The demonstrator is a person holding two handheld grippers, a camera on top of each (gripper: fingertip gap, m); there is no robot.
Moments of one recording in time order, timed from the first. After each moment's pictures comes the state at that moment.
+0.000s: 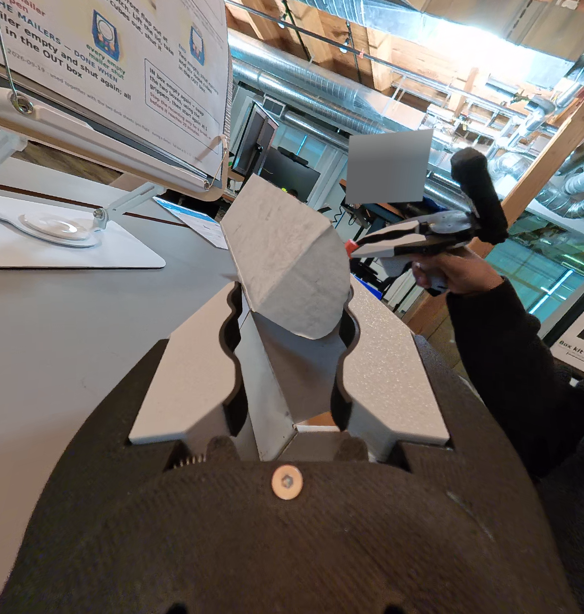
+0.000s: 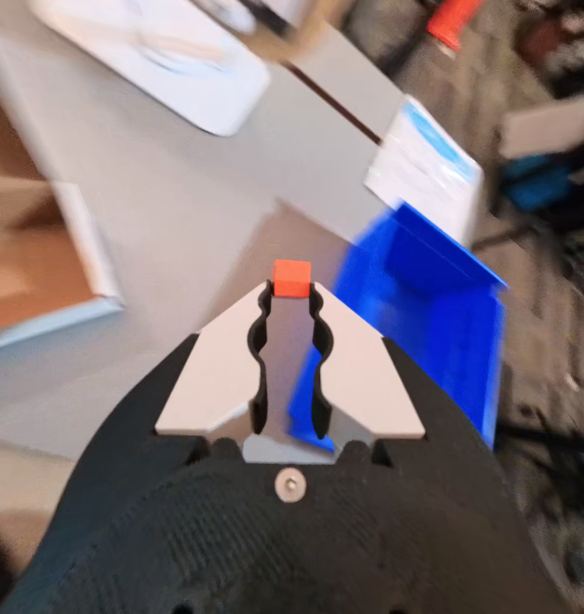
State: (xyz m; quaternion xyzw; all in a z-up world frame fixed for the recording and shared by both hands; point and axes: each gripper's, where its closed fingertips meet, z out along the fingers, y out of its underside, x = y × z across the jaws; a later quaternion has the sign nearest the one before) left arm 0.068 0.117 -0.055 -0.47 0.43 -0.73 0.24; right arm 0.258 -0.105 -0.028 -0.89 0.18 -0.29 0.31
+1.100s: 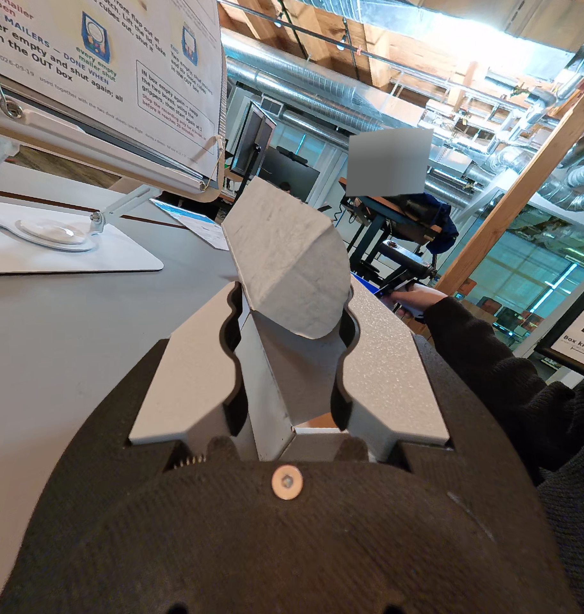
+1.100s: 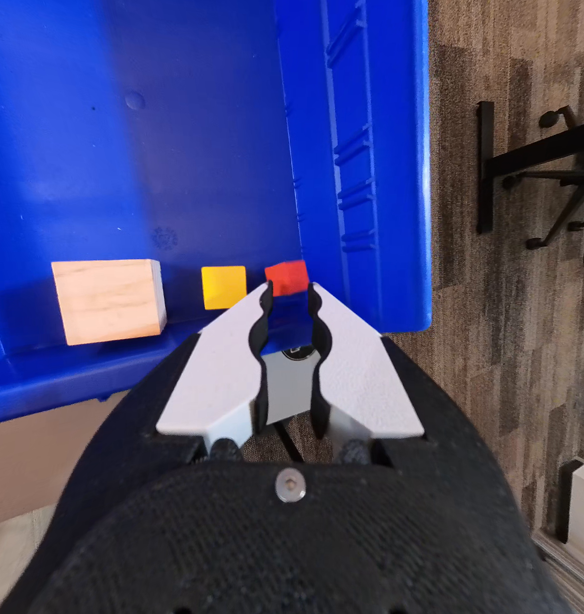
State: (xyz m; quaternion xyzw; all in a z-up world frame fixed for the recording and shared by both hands) left arm 0.068 0.112 -0.054 -0.47 0.43 -0.73 0.24; right arm 0.362 -0.357 -0.155 -0.84 0.48 -0.26 0.09
